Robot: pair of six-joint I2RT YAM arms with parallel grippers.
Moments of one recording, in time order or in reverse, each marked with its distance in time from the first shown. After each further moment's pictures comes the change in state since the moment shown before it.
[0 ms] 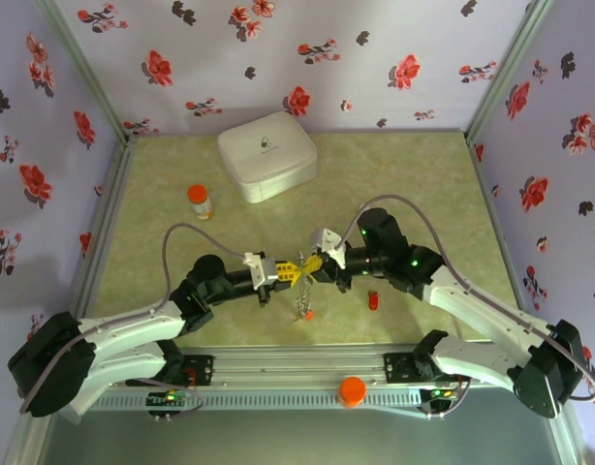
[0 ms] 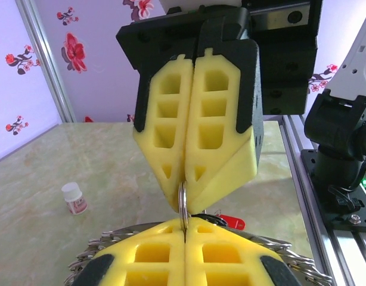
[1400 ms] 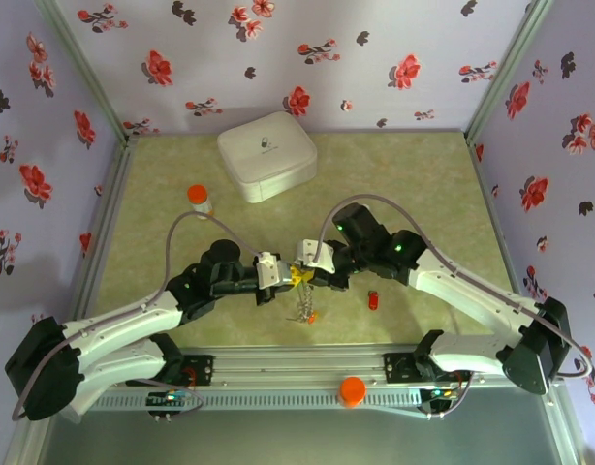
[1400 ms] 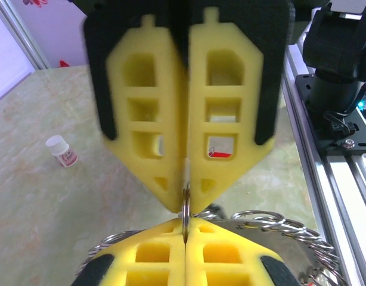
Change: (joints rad) left arm -0.005 -0.031 0.186 -0.525 0.000 0.224; right arm 0.088 0.140 0.208 -0.334 0.170 -0.267
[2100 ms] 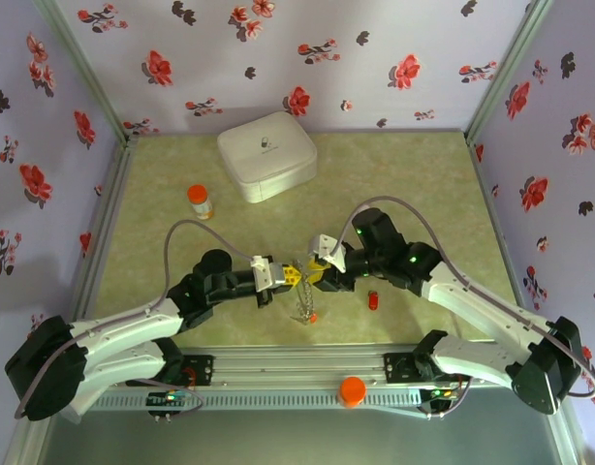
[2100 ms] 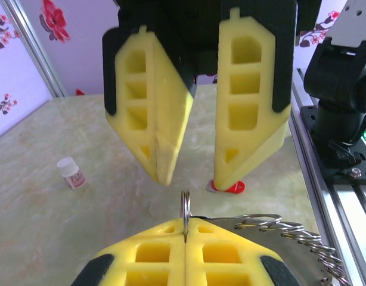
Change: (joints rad) left arm 0.000 0.000 -0.123 0.282 0.000 -0.085; right arm -0.078 -0.116 -0.159 0.182 -0.119 0.160
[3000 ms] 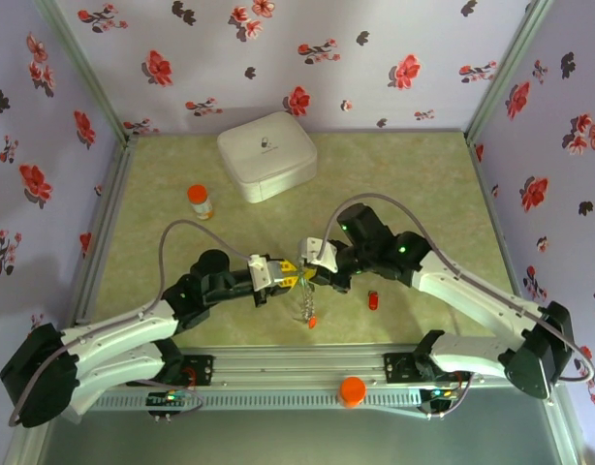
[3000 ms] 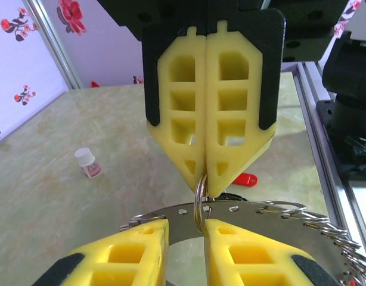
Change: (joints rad) left arm 0.000 -0.056 0.019 -0.115 -0.064 0.022; right arm 0.069 0.103 0.148 -0.183 0.111 -0.138
